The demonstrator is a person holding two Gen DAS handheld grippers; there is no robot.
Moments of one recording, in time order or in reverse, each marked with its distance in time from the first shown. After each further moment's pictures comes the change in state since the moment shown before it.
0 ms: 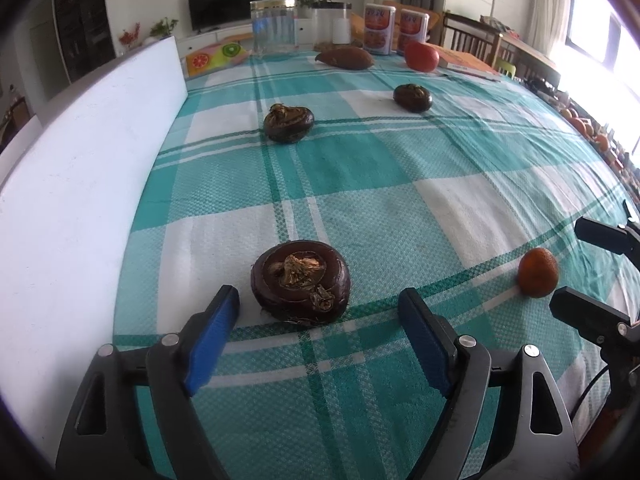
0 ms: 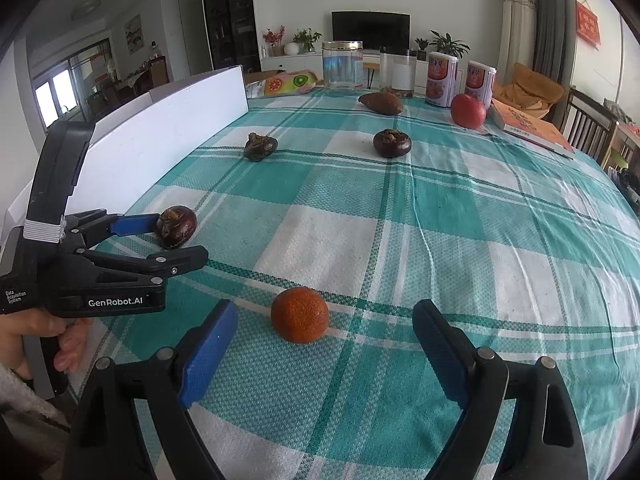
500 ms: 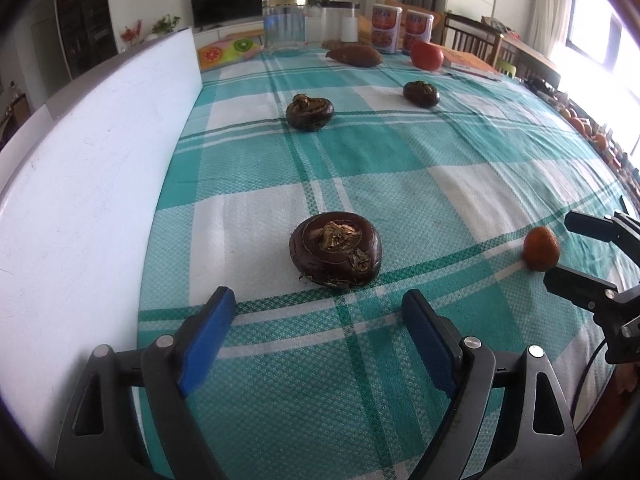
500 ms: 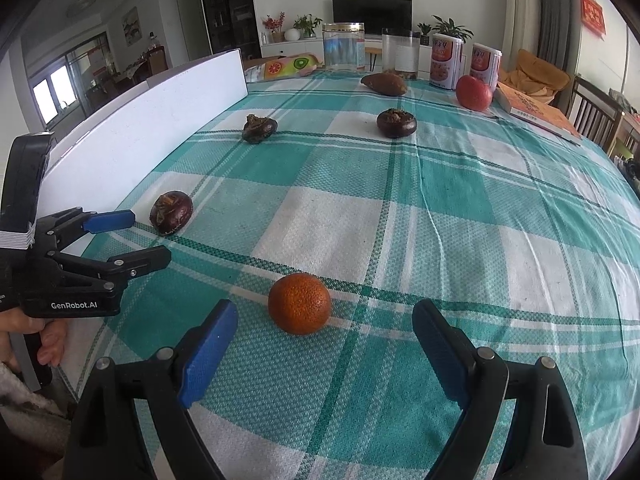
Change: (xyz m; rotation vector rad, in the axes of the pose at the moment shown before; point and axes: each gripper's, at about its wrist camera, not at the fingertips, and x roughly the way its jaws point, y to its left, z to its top) left arm -0.010 0.016 -0.010 -0.019 0.000 -0.015; right arm 0.010 -0.002 -0.002 0.017 0.044 0.018
